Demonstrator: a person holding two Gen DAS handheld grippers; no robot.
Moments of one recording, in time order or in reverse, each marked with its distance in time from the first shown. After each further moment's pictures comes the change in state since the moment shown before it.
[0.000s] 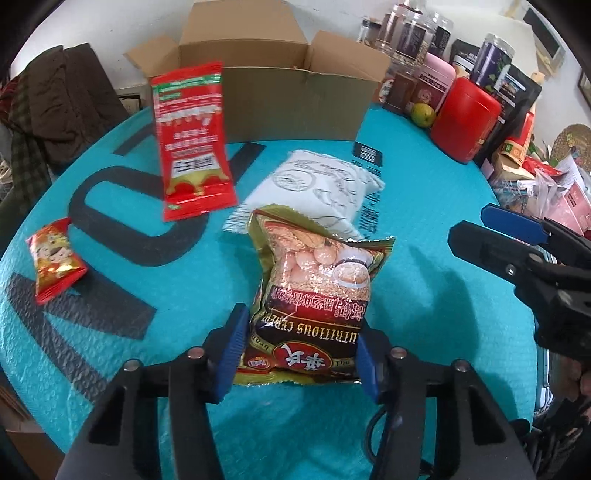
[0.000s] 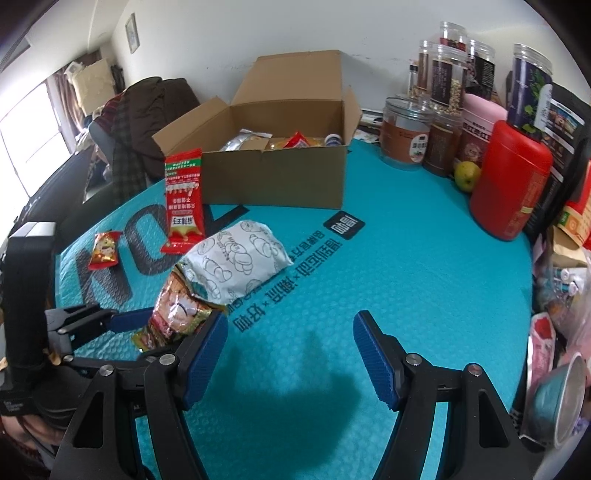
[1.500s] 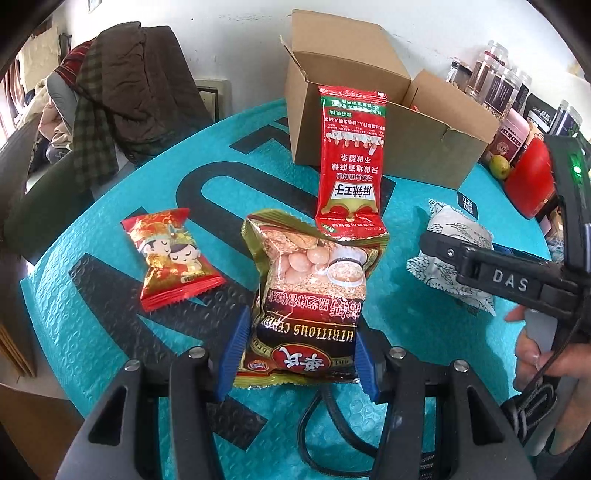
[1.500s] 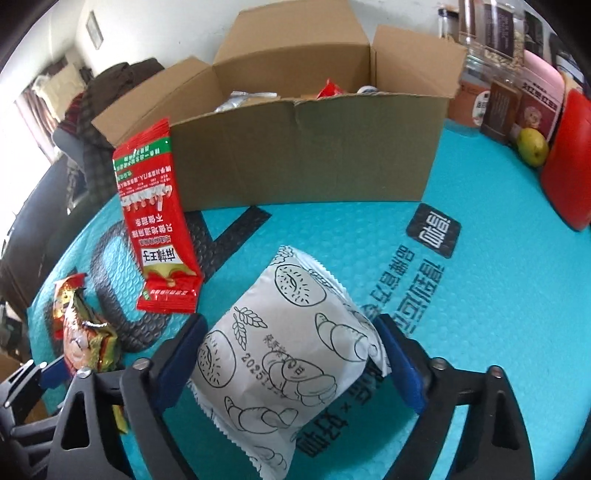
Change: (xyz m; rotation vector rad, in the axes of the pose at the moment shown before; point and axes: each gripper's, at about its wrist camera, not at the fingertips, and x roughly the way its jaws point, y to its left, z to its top) left arm -0.011 0.088 0.008 -0.159 -0.066 0.159; right arm 0.108 0.032 0.039 0.119 0.118 0.009
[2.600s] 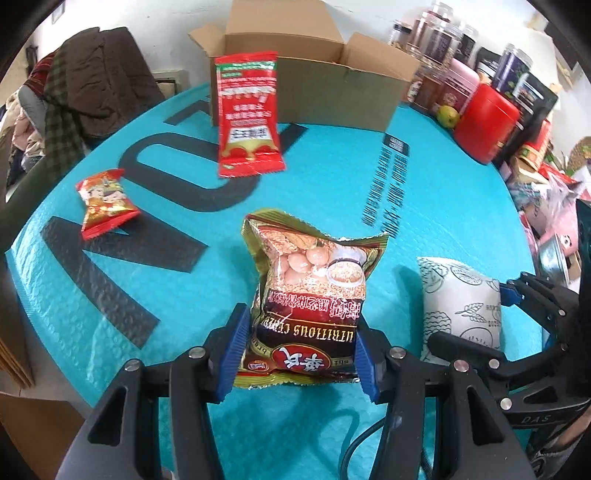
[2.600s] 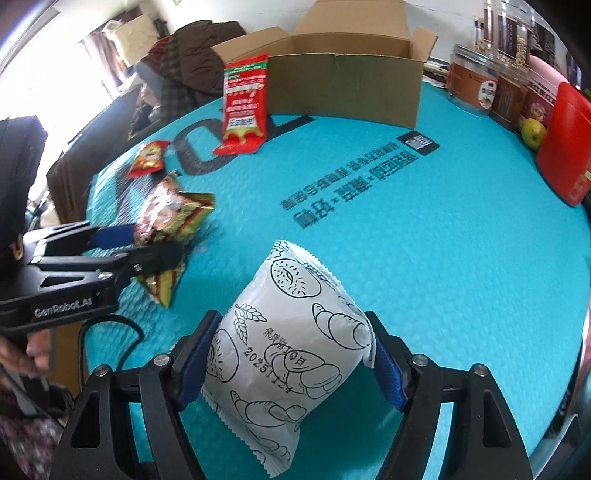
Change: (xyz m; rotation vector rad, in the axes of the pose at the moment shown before) left arm -0.024 -0.067 -0.049 0.099 0.079 -0.070; right arm -0.081 -0.032 -0.108 -0.243 0.090 0.173
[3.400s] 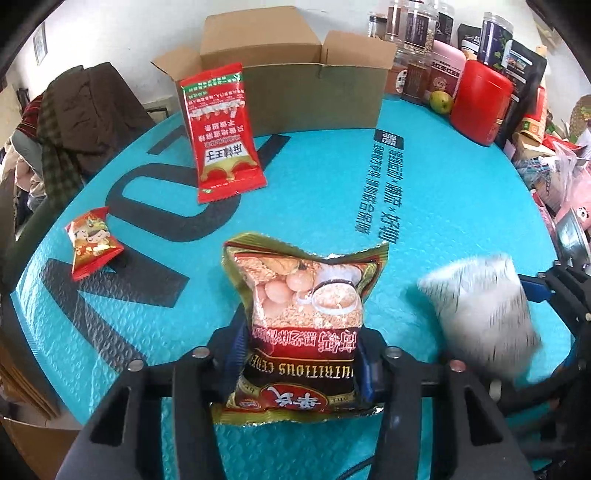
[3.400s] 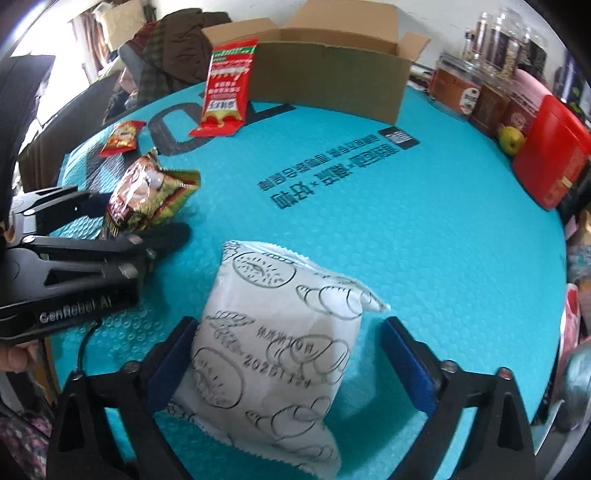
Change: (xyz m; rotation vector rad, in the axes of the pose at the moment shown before) left arm 0.020 -0.022 0.007 0.112 -0.051 0.072; right arm 0.010 0.008 -0.009 -0.021 0.002 -0.182
